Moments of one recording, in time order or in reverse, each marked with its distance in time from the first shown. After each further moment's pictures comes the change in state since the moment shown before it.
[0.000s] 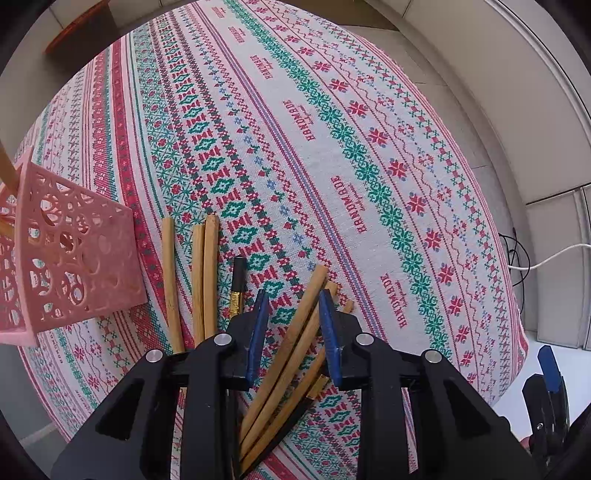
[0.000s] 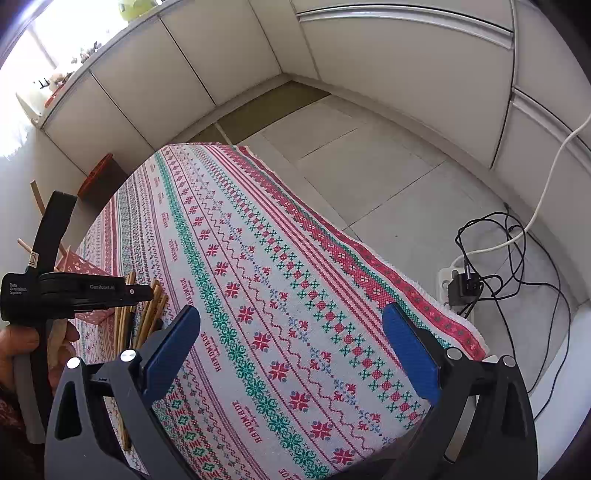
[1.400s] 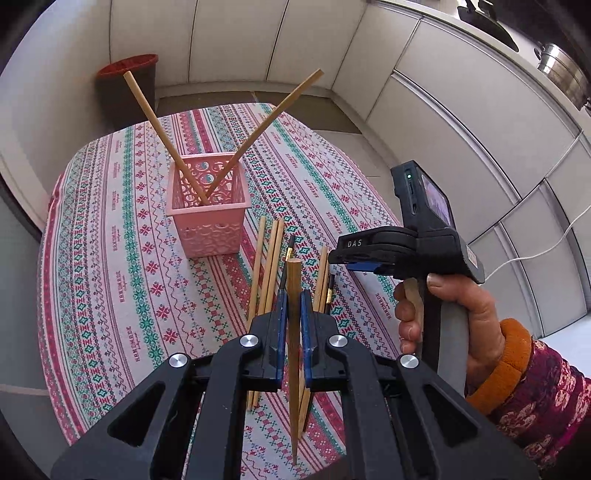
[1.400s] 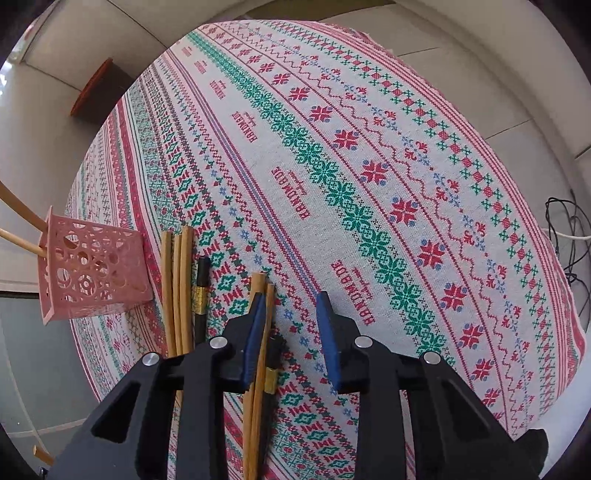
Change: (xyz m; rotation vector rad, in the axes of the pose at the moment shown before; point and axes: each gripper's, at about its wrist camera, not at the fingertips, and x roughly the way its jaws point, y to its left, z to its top) left arm -0.134 0.064 -0.150 -0.048 -0.438 -0.181; right arm 0.120 0.146 0.021 -0.062 0.443 0.018
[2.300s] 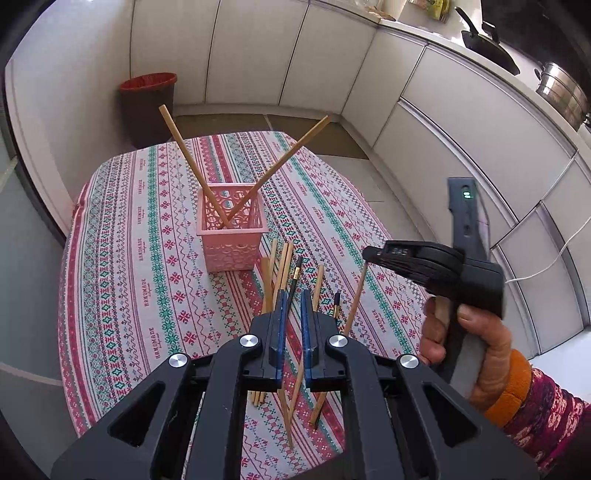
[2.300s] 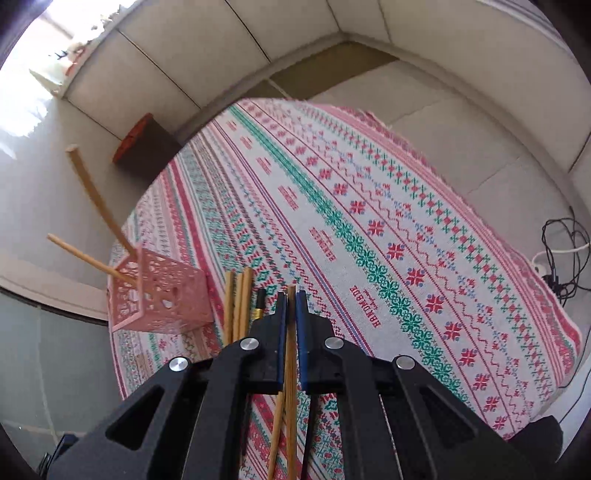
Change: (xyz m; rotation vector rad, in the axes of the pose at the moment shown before) left arm -0.043 -0.009 -0.001 -0.039 -0.092 0.041; right arm -0.063 0.045 -0.029 -0.026 -0.291 0.119
